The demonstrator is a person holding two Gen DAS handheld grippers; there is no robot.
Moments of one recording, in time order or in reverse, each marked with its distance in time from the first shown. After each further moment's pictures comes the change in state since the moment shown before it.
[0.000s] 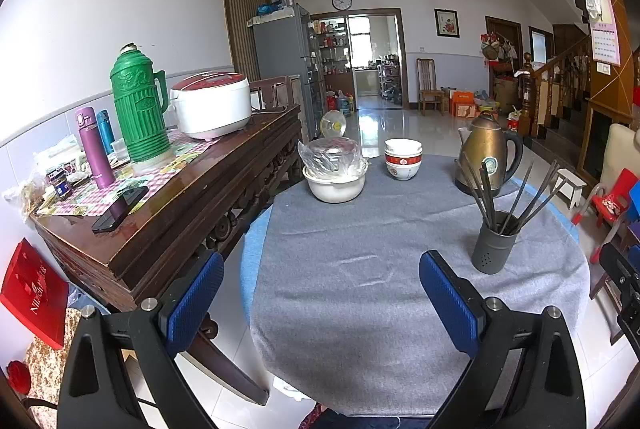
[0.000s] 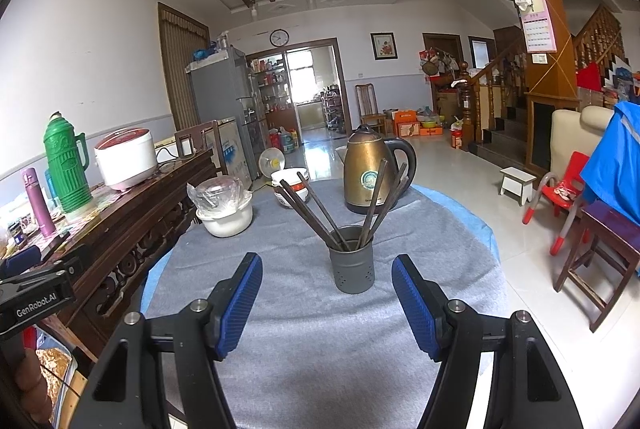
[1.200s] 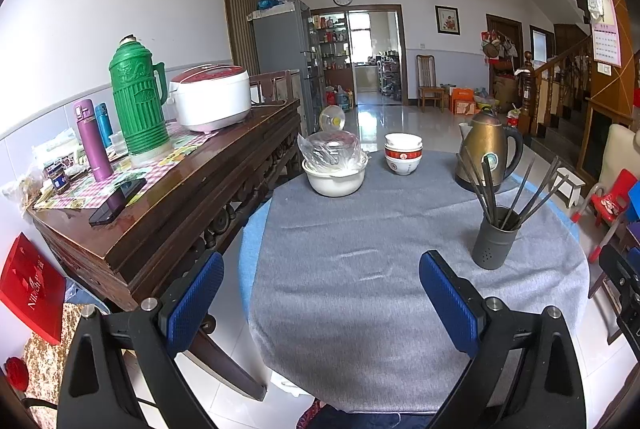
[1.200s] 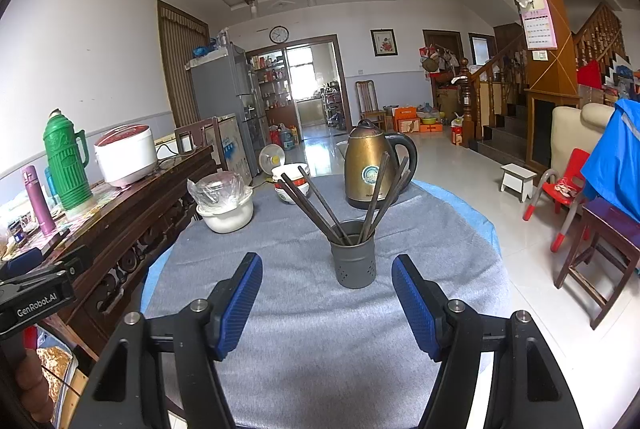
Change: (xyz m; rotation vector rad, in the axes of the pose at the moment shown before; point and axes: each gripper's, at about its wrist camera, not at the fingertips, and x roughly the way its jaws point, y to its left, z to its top) left arm 0.005 0.005 -0.005 -0.009 0.018 -0.008; right arm 0.004 -0.004 -0.008 0.003 0.007 0.004
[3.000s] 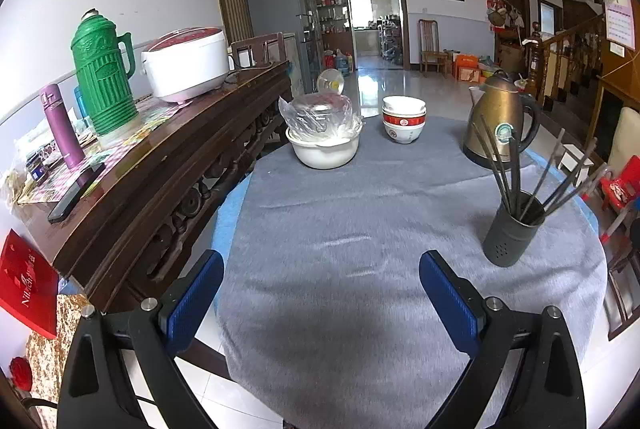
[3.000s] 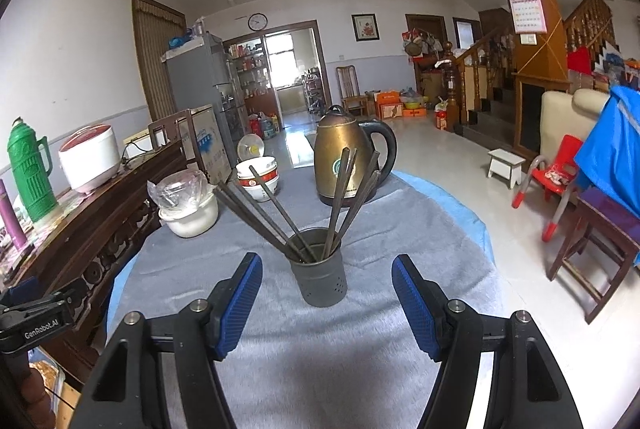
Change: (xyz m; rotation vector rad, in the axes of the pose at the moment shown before) left arm 0.091 -0.035 0.015 0.008 0.148 0.012; right arm 0.085 -0.053 0.025 0.042 0.066 -0.054
